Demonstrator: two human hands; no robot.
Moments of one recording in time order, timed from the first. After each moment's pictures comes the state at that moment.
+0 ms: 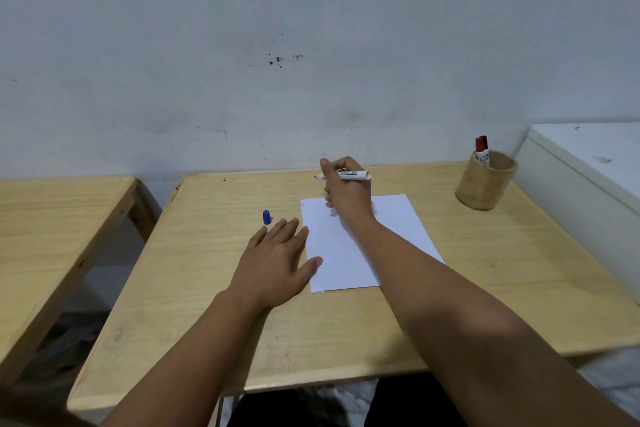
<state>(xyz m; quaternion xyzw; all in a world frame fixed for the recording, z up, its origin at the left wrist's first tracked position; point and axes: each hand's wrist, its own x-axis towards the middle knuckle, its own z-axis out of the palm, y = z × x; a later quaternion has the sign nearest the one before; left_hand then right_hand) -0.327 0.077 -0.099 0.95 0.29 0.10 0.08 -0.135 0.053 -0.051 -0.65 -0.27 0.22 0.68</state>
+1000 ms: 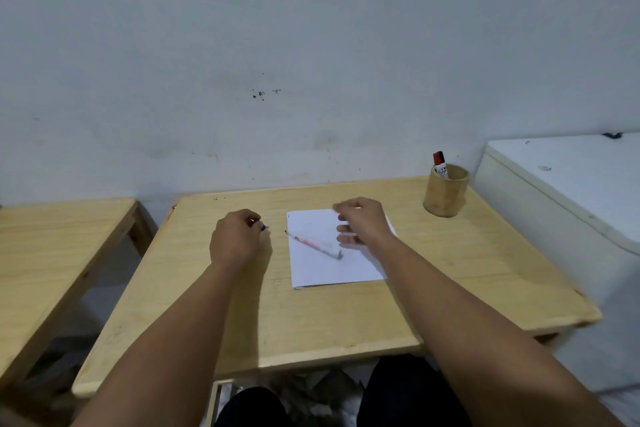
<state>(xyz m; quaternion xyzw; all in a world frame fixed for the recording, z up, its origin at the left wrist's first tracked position) -0.313 0.100 -0.049 0.77 0.50 0.29 0.28 -0.117 -0.047 -0.027 -0.71 -0.18 0.33 0.60</state>
